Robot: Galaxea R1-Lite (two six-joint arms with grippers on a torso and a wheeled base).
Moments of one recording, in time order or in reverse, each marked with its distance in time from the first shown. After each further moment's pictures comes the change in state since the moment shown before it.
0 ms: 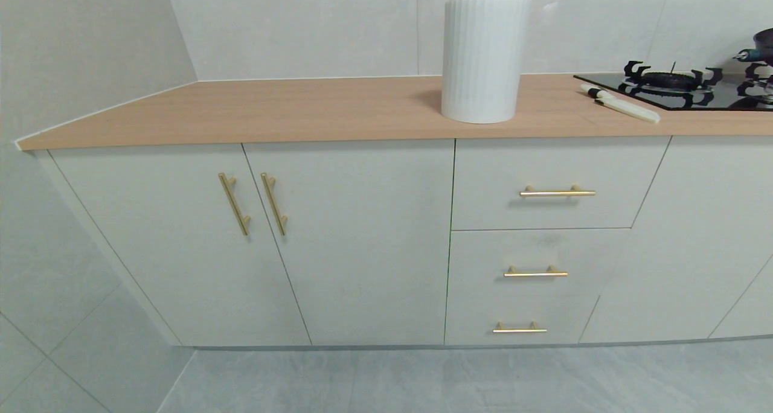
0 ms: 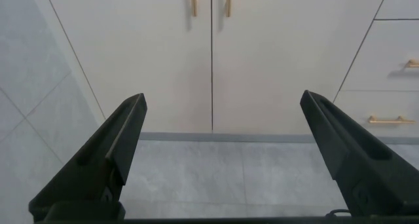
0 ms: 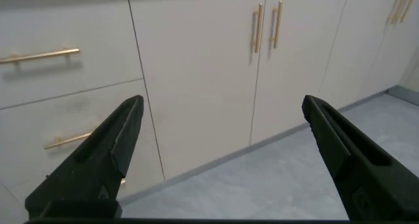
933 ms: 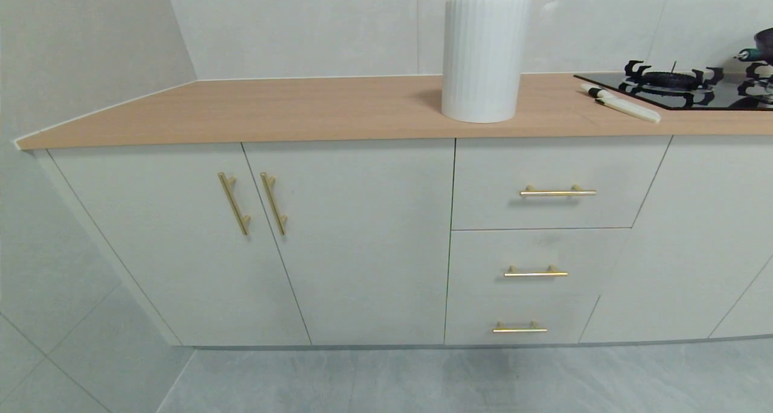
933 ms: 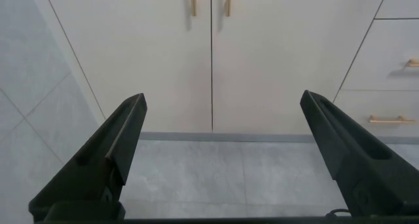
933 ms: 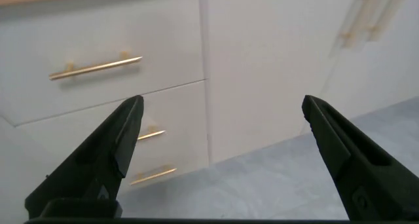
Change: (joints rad) left arm 0.001 0.000 0.000 0.000 0.000 0.000; right arm 0.143 0.867 -0.368 -0.273 -0.047 0.134
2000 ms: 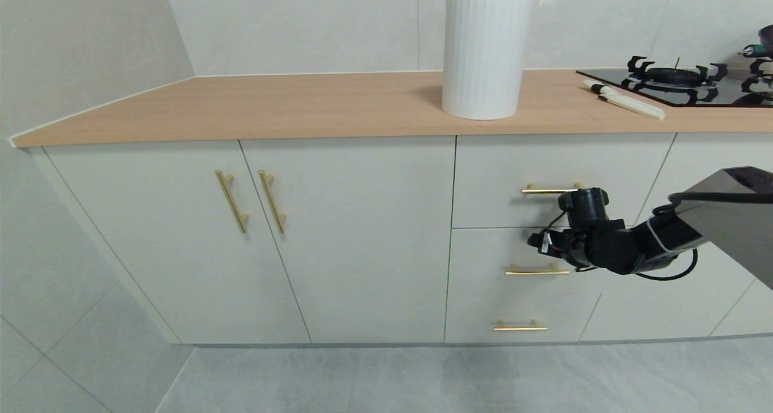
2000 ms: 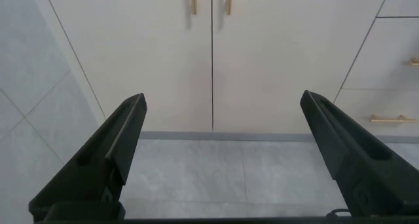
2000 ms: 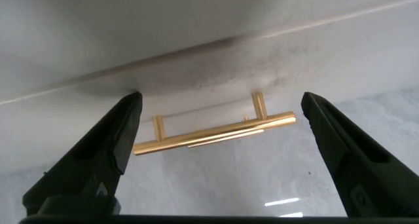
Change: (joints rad) left arm 0.000 0.000 0.000 0.000 0.000 0.000; right arm 0.028 1.376 -0.812 -0.020 0.260 0.287
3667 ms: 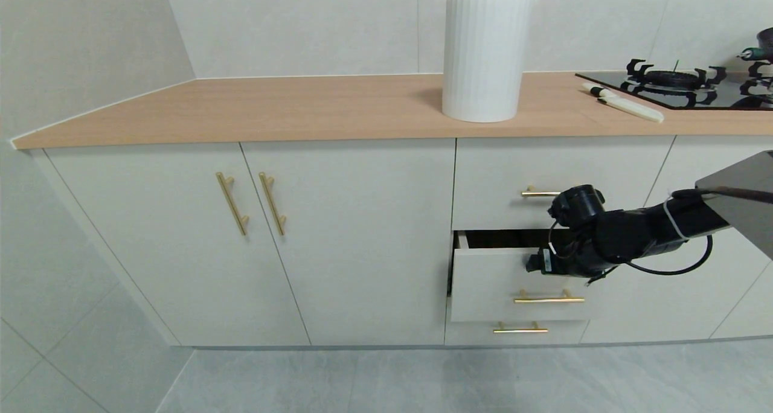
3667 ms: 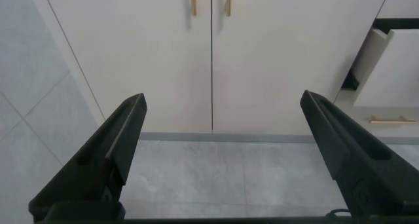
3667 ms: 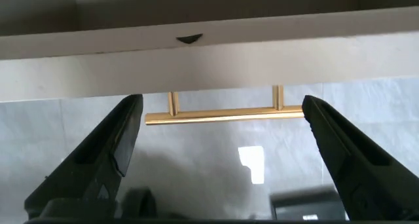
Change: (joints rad) left arm -0.001 0.000 0.000 0.000 0.000 0.000; right arm 0.041 -0.054 -0.054 0.425 0.089 -0.086
